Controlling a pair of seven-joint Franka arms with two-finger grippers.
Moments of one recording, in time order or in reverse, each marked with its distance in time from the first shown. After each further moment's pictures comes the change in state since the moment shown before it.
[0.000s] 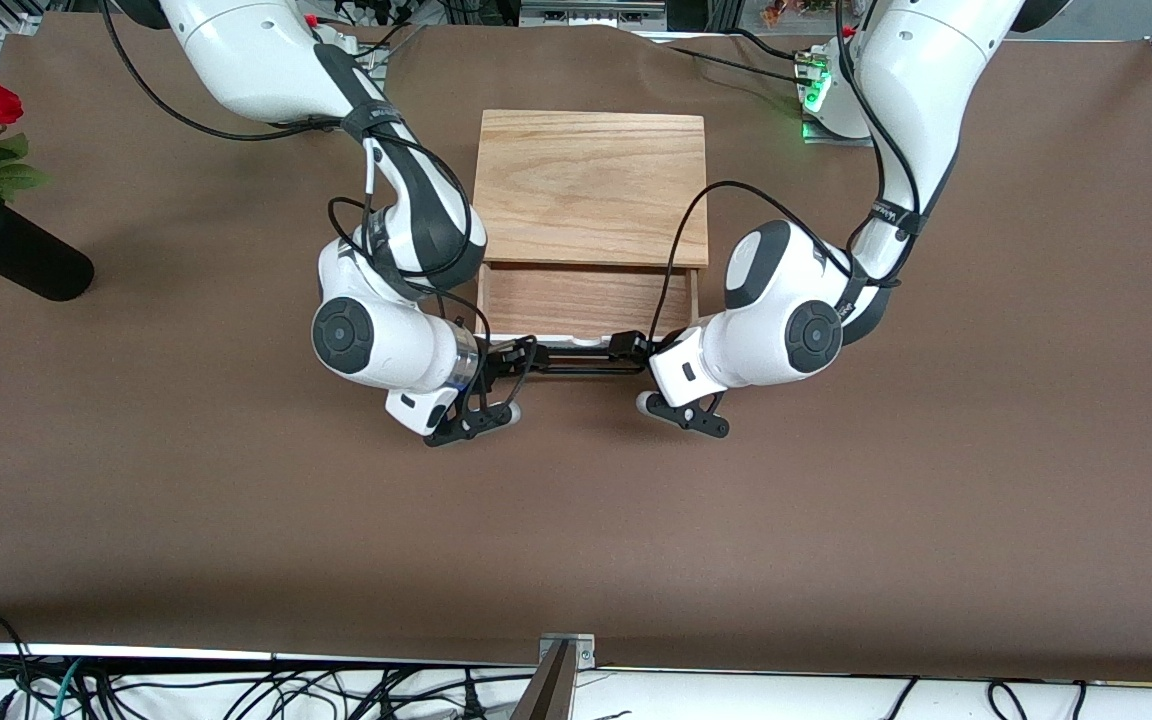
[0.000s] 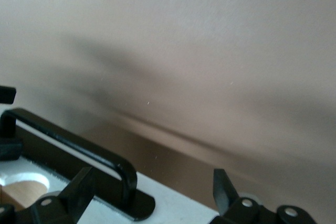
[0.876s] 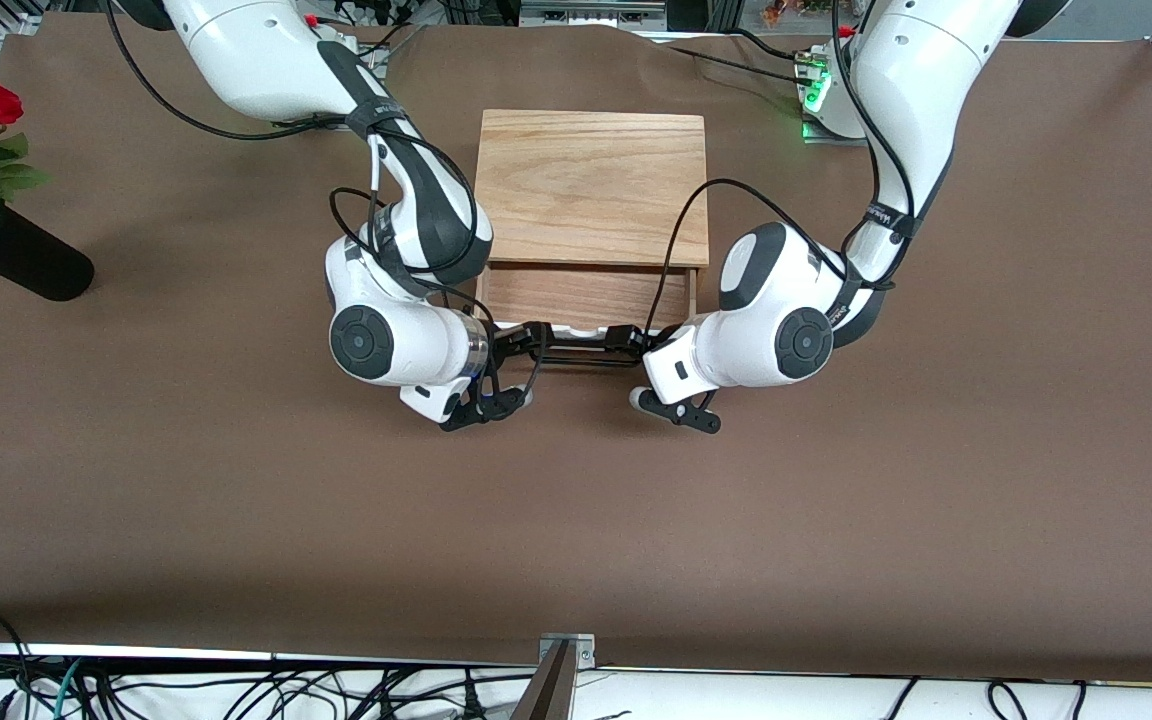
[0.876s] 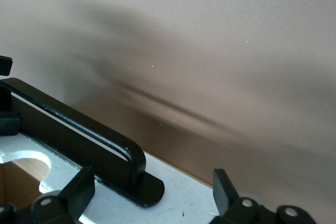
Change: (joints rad) left arm -0.001 0.009 -0.003 0.019 -0.008 -0.072 -0.002; right arm 0.002 0.000 0.008 0.007 0.003 -0.117 0.000
